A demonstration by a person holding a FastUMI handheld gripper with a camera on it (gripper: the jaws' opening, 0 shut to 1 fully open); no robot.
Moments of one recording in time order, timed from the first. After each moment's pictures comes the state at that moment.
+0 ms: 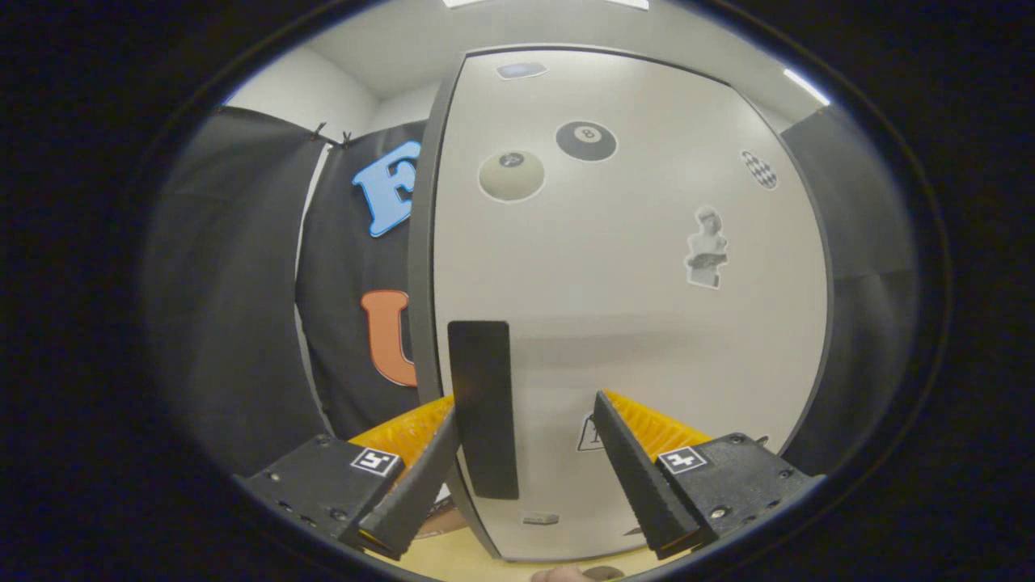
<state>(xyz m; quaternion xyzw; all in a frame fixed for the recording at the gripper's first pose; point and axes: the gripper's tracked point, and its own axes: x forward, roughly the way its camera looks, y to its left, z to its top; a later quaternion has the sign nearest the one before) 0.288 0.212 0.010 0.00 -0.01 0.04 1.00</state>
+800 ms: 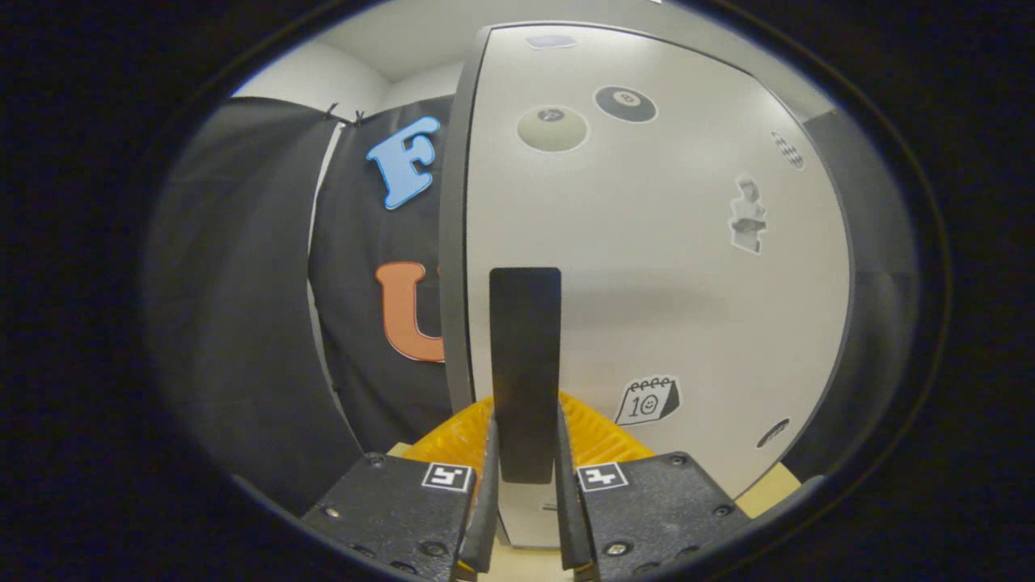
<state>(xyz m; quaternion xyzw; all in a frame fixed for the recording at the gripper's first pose) 0.284 0.236 -0.016 0.02 0.04 0.09 1.00</state>
